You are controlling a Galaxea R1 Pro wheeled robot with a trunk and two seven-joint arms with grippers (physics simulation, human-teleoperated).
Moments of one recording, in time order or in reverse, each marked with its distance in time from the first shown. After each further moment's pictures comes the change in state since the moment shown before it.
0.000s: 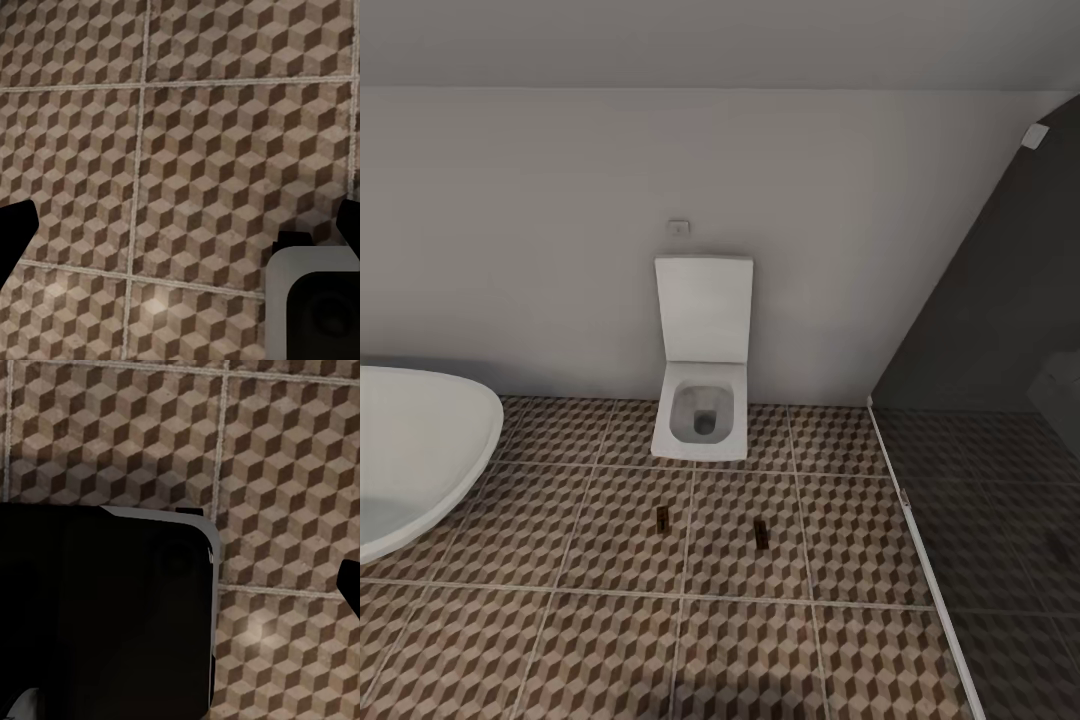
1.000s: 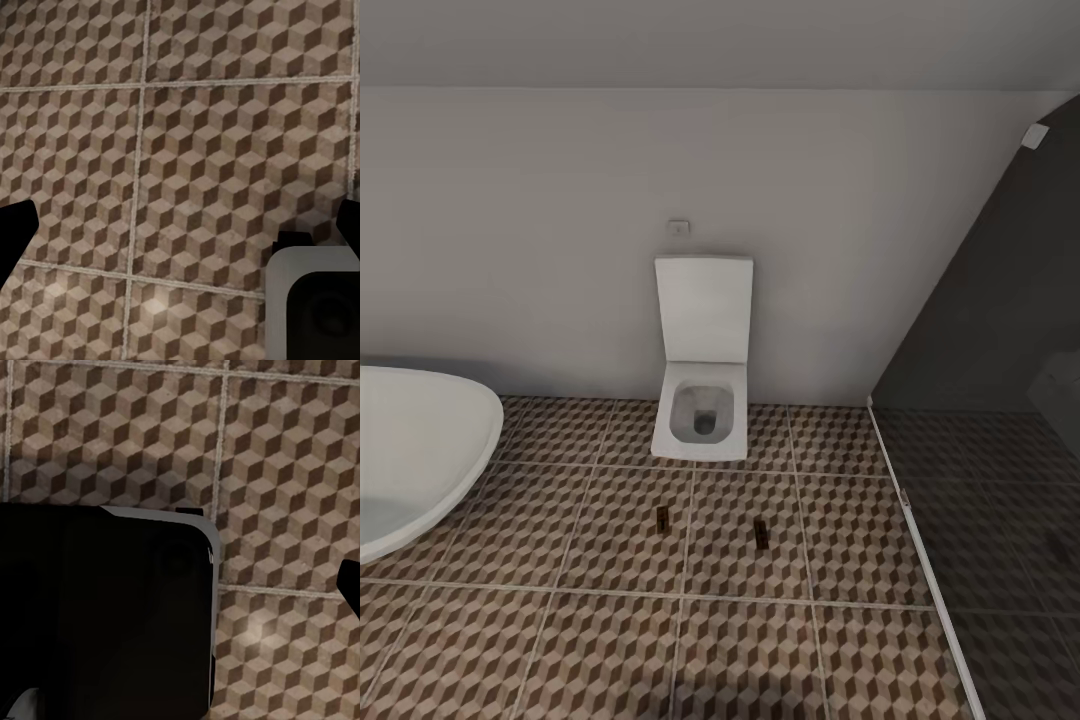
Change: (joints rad) left arm 0.000 0.000 0.000 0.000 0.000 0.000 0.000; right arm 0.000 0.000 0.000 0.000 0.000 0.000 0.000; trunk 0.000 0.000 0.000
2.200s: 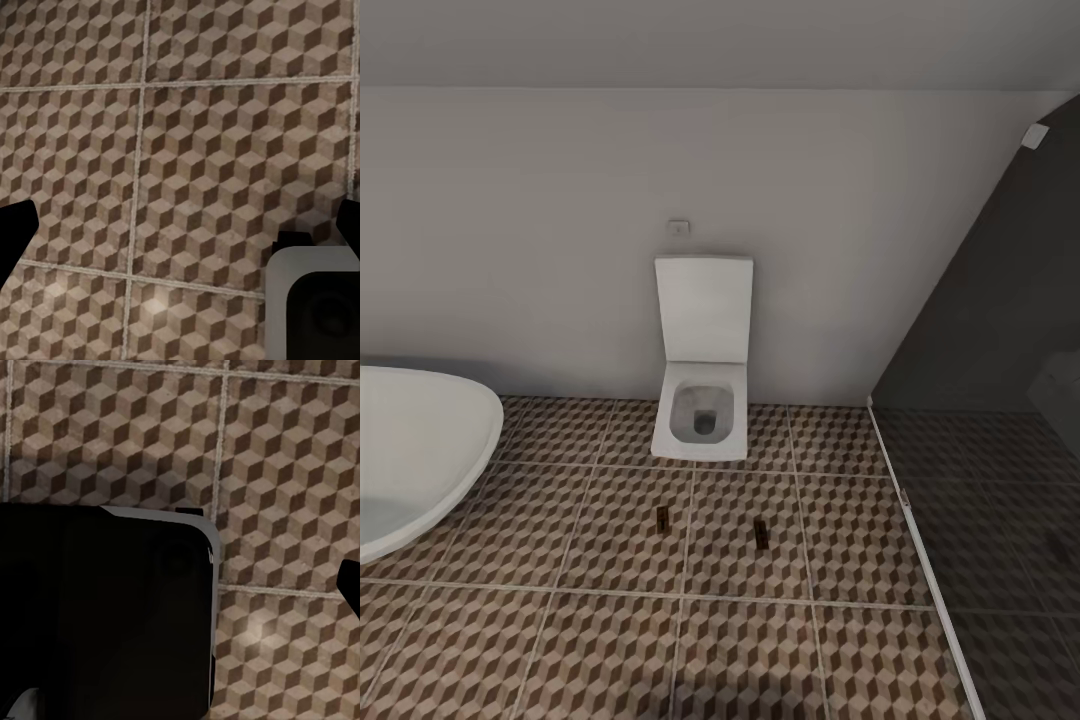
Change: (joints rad) left arm 0.000 0.000 0.000 0.000 0.000 0.000 0.000; right arm 0.000 0.000 0.000 0.000 0.000 0.000 0.000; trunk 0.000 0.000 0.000
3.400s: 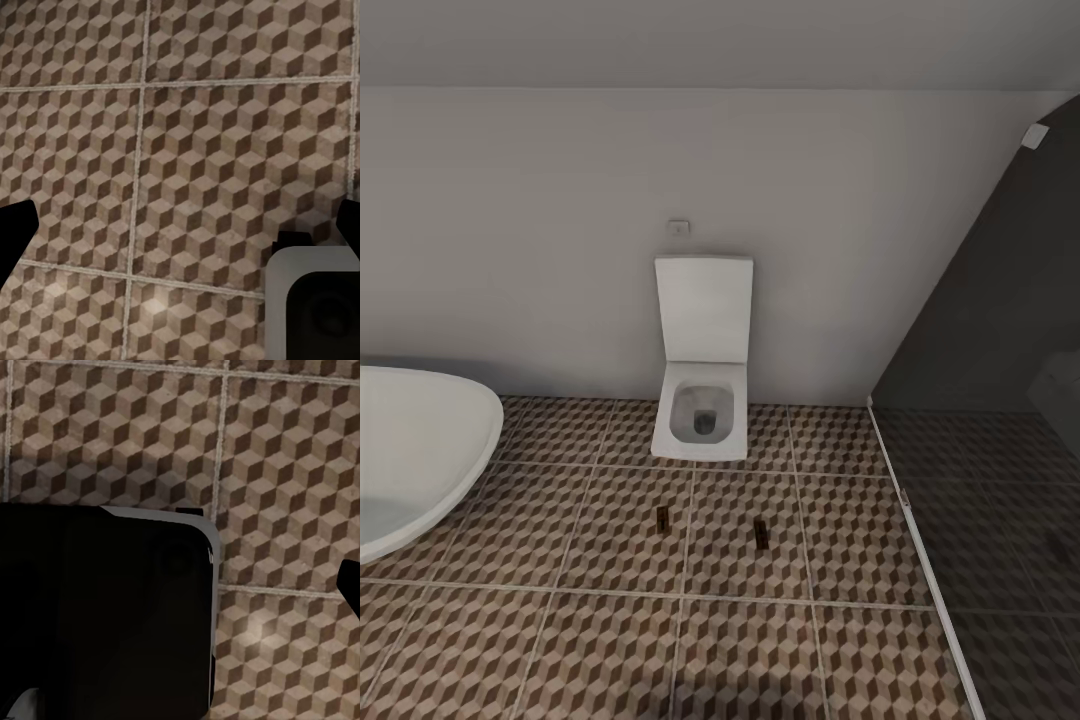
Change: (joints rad) left arm 0.000 0.000 0.000 0.000 0.000 0.000 0.000; right arm 0.000 0.000 0.000 0.000 0.000 0.000 0.000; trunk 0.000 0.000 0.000
